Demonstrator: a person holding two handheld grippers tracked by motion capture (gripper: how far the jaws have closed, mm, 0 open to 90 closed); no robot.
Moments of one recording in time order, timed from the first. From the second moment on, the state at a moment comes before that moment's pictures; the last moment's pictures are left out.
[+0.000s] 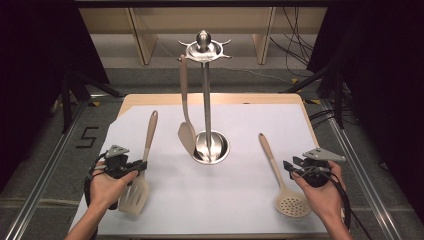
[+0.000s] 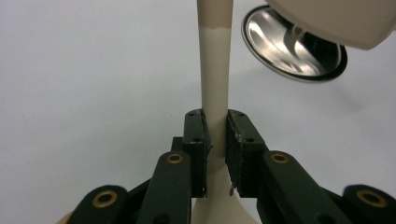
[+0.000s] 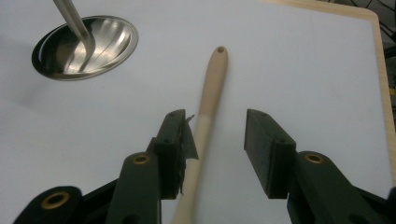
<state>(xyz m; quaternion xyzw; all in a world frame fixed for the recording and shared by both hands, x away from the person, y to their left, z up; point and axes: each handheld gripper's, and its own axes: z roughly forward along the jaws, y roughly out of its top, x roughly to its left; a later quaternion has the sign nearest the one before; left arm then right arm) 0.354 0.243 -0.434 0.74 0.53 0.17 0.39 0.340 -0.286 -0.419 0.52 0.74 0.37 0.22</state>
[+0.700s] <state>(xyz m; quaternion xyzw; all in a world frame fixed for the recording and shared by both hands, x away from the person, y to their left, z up) 0.341 0.252 -0.410 0.67 0.51 0.24 0.48 0.350 -0.287 -0.419 0.50 0.74 0.38 0.23</state>
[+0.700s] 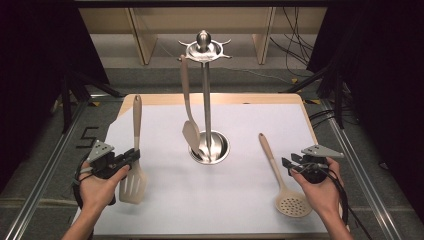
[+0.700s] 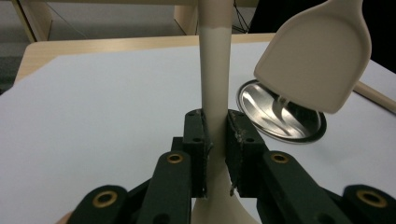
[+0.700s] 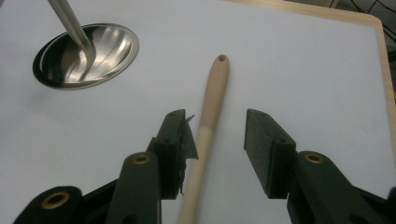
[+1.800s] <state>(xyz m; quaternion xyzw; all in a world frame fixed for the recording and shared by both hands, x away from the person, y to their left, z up) 0.324 0.210 -0.375 0.66 0.43 0.26 0.56 0.330 -0.271 -0.398 0.50 0.72 0.43 0.22</state>
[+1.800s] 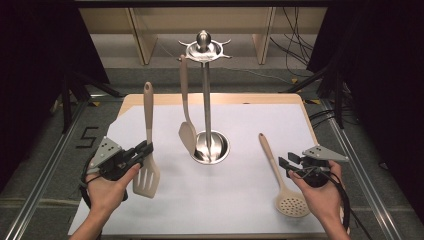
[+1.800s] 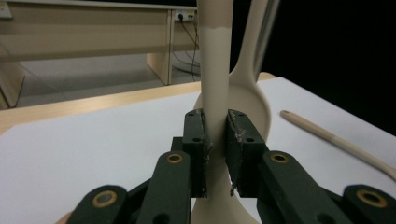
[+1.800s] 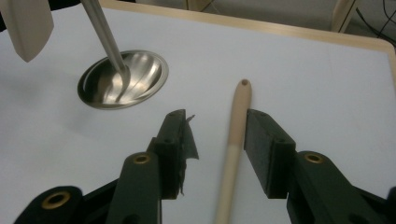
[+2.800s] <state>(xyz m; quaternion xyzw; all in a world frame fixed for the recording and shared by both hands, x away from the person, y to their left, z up) 0.320 0.161 -0.361 0.67 0.37 0.25 0.60 0.326 -0.234 -0.371 0.41 0.75 0.45 0.24</state>
